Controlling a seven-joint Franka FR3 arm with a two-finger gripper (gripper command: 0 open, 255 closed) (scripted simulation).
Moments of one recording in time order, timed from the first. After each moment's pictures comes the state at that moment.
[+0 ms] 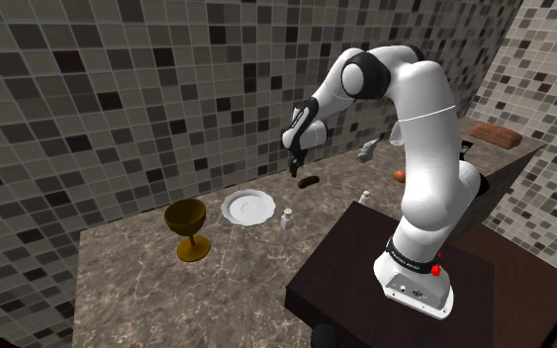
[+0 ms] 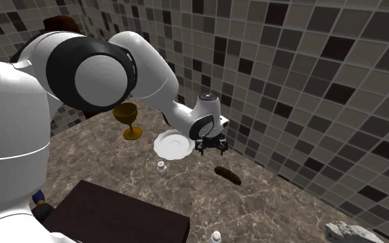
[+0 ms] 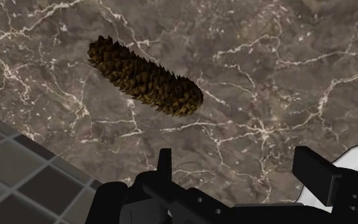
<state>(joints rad) -0.21 0.57 -0.21 -2.07 0.09 2.71 -0.68</state>
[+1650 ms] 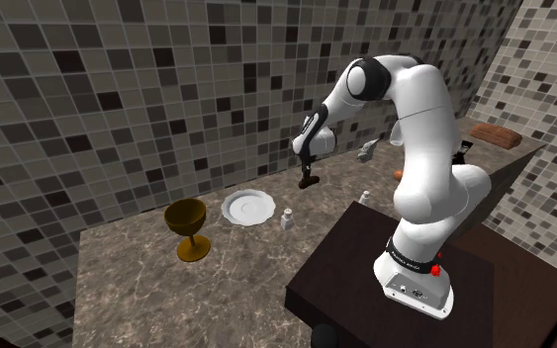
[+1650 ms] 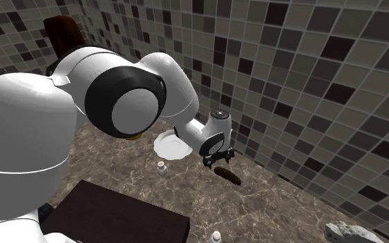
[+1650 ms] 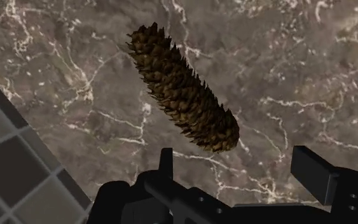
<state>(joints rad) -0.47 0.66 -0.04 -2.04 0.02 2.80 -1.16</state>
